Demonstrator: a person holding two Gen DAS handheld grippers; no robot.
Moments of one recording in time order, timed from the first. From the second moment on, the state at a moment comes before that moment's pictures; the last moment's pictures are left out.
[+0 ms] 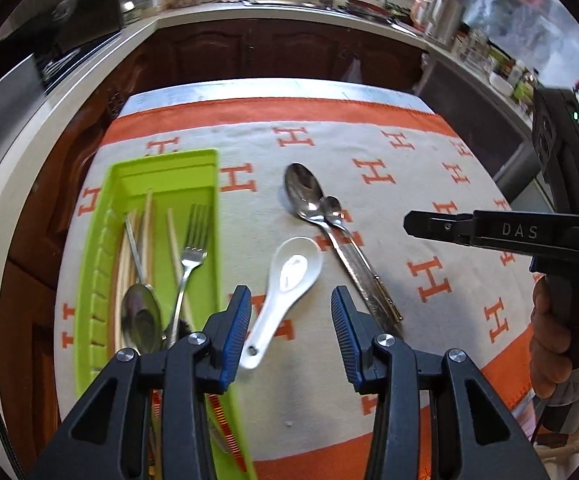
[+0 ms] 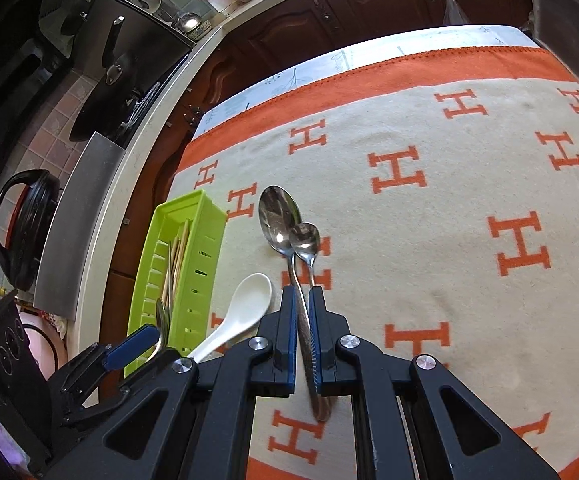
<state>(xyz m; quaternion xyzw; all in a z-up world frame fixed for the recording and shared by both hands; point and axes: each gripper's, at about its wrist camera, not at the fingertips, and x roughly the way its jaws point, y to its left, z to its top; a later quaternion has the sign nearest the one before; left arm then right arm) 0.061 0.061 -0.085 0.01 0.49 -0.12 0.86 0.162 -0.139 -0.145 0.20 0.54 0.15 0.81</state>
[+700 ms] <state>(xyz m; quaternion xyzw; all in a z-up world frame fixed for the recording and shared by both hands) 0.111 0.013 -0.146 0.12 0.55 -0.05 0.83 0.149 -0.184 -0.180 0.23 0.54 0.15 0.79</state>
